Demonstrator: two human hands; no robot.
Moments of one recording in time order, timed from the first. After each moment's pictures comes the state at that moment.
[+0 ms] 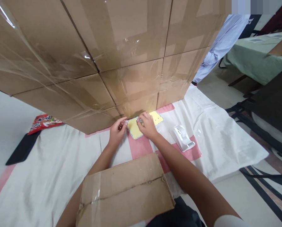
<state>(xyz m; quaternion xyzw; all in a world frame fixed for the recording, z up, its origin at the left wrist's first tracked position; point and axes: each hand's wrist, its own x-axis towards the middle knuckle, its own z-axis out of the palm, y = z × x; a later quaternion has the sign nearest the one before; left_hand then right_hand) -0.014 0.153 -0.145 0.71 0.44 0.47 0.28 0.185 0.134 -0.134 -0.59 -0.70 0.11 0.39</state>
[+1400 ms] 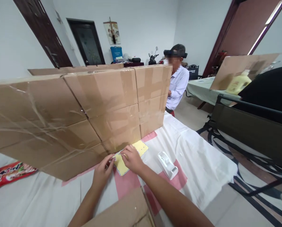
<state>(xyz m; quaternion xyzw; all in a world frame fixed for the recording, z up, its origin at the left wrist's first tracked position) -0.021 0.160 -0.157 0.77 0.42 0.42 0.22 0.181 0.134 -0.150 -0.50 -0.73 0.07 0.46</state>
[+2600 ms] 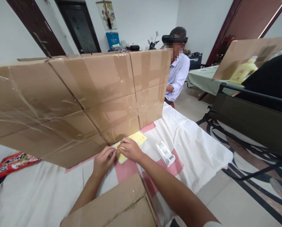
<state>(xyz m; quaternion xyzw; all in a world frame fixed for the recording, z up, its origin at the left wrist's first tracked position) -0.019 0.154 -0.145 0.87 0.30 0.40 0.02 0.187 0.134 -0.146 -0.43 -0.77 0.07 0.46</state>
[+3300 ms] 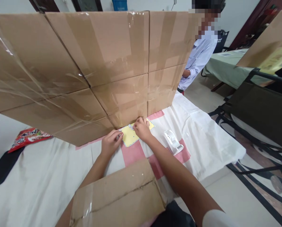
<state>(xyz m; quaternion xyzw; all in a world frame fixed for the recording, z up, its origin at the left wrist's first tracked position) -0.015 0.151 -0.142 0.82 0.38 0.41 0.10 0.204 0.148 -0.138 -0.67 -0.69 0.12 0.26</state>
